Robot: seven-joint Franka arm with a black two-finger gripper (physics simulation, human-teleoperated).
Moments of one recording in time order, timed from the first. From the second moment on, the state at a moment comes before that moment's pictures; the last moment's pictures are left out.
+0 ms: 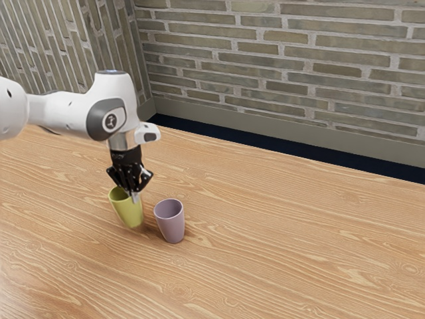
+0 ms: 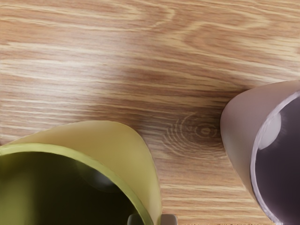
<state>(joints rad) 0.00 0.14 0.05 -2.02 -0.02 2.01 -0.05</state>
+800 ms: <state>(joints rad) -0.02 0.06 -0.04 -1.88 0.11 1.79 -0.12</state>
